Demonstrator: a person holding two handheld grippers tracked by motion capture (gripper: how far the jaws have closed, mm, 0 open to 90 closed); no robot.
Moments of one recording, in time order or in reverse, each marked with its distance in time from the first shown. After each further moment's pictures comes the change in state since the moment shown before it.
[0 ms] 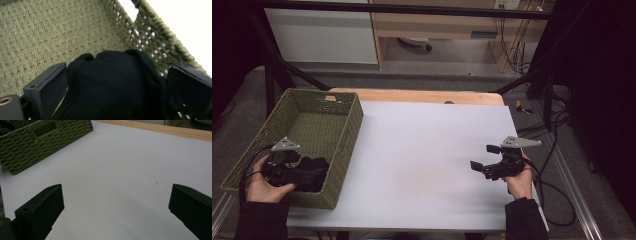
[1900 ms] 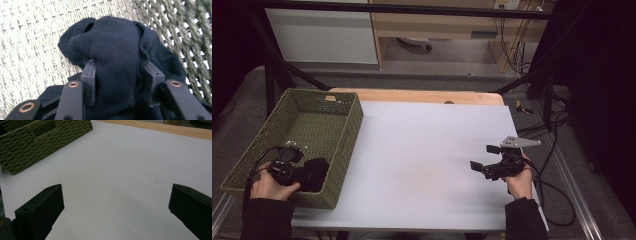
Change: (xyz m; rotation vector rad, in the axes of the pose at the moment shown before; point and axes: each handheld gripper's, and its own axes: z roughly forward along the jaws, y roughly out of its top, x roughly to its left) left arm 0.004 0.002 0.017 0.248 0.022 -0.117; right arm 0.000 0.000 0.000 0.006 -0.002 0.003
